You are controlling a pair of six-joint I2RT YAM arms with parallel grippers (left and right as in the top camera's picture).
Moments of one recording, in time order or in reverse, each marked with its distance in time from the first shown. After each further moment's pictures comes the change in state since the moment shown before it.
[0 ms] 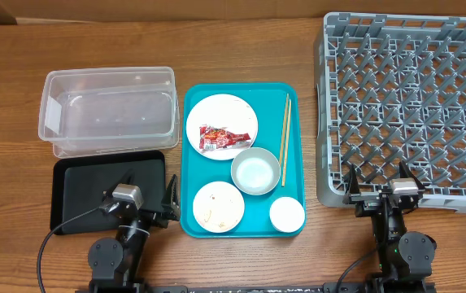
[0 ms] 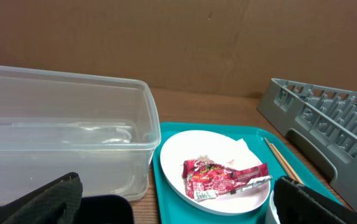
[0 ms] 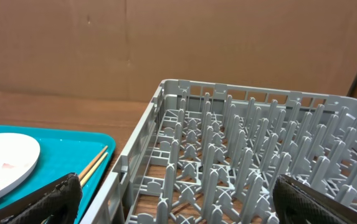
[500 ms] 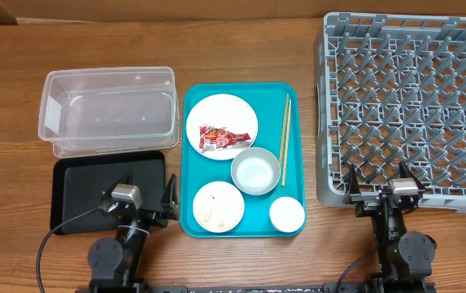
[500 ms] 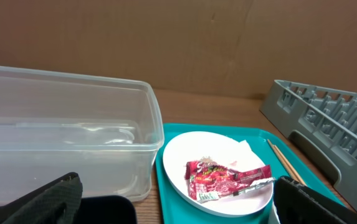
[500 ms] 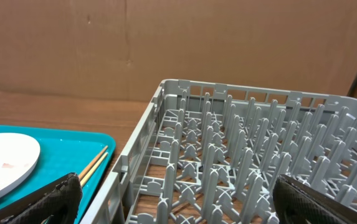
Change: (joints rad) left arm 0.000 0.000 0.000 0.003 -0.012 -0.001; right arm 0.000 0.000 0.000 0.000 0.000 0.000
